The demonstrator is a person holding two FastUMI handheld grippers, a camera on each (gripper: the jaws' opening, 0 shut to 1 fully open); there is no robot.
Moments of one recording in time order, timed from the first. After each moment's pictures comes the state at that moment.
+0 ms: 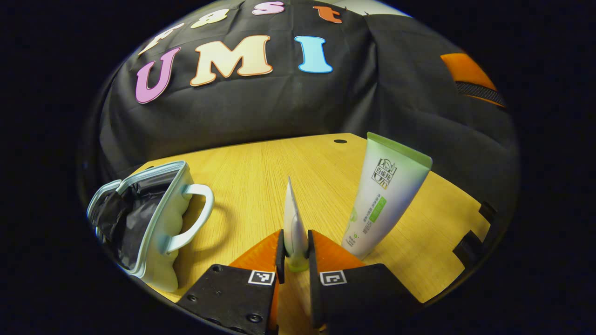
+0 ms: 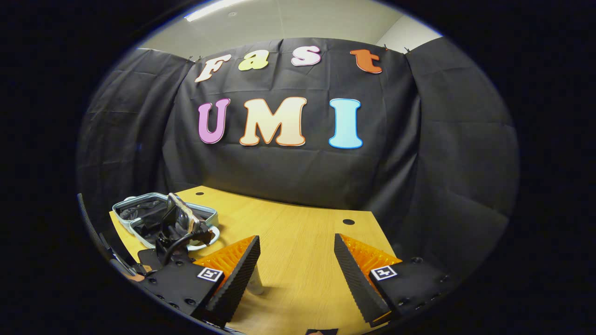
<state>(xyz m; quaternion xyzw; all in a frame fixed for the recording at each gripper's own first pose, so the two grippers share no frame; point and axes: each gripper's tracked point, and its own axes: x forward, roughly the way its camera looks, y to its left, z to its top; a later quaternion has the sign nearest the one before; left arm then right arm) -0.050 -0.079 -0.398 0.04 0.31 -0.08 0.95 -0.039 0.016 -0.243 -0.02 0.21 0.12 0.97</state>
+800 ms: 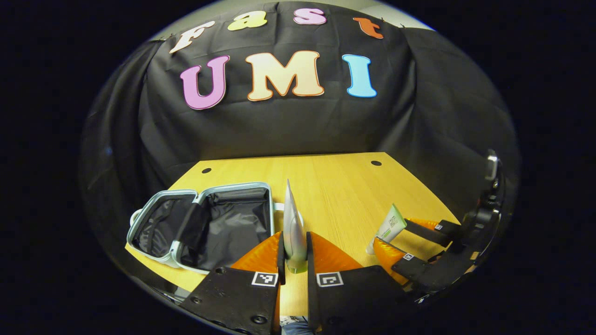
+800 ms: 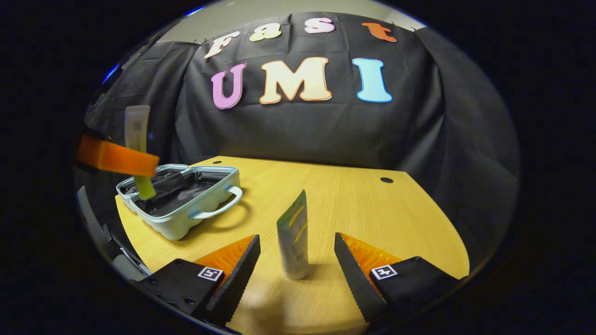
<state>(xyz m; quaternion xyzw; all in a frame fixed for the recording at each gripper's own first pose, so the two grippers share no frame) -0.108 0.020 -0.232 0.02 0.33 0.05 0.94 -0.067 0.092 -0.383 0.00 0.30 0.15 0.94</state>
